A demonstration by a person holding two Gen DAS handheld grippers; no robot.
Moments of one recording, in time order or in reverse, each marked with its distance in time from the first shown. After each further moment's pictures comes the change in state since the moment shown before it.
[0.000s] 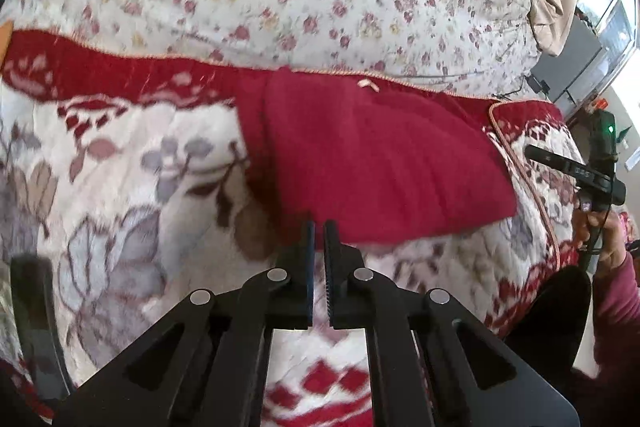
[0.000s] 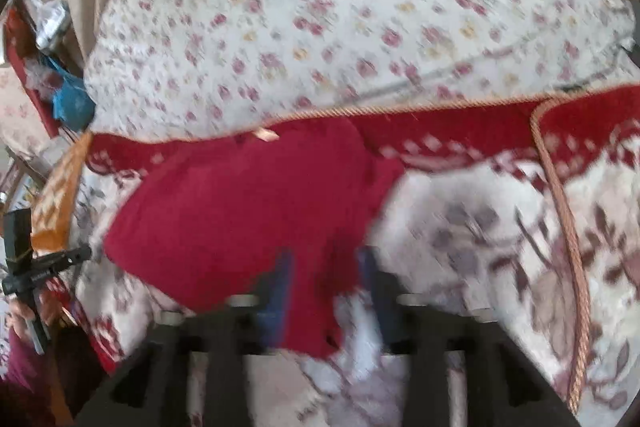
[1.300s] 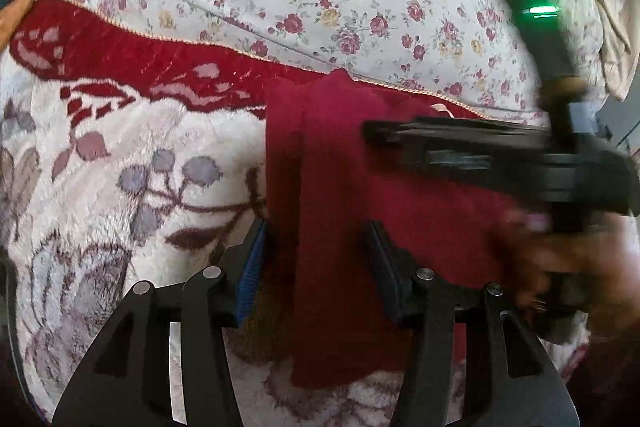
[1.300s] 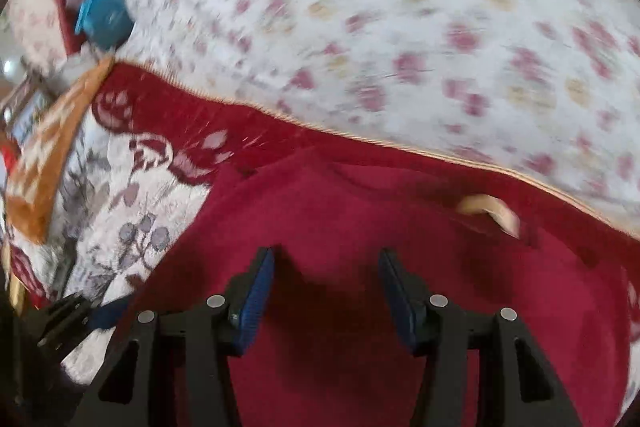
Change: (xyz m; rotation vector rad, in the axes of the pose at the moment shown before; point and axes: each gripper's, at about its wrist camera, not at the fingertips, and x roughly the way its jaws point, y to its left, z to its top) left arm 0.069 0.029 0.023 -0.165 -0.043 0.156; right arm 0.221 0.213 0.094 -0.310 0.164 0.076
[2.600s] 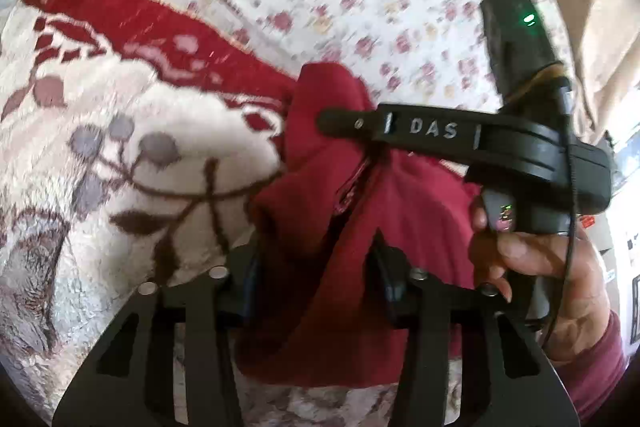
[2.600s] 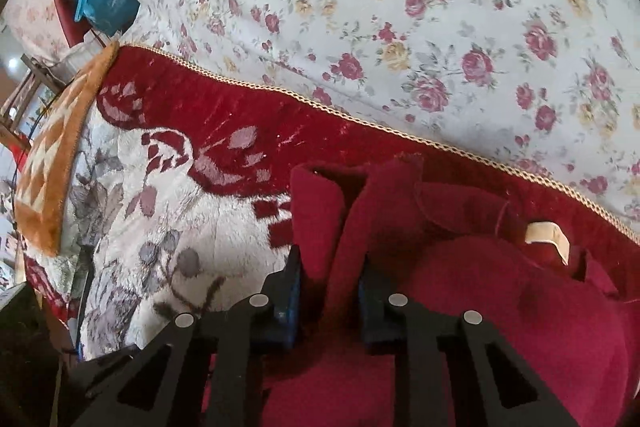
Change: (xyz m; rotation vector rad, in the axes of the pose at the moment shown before) left arm 0.000 0.017 0.006 -0.198 -0.036 -0.262; right arm 0.013 0.017 0.031 0.028 0.100 0.077
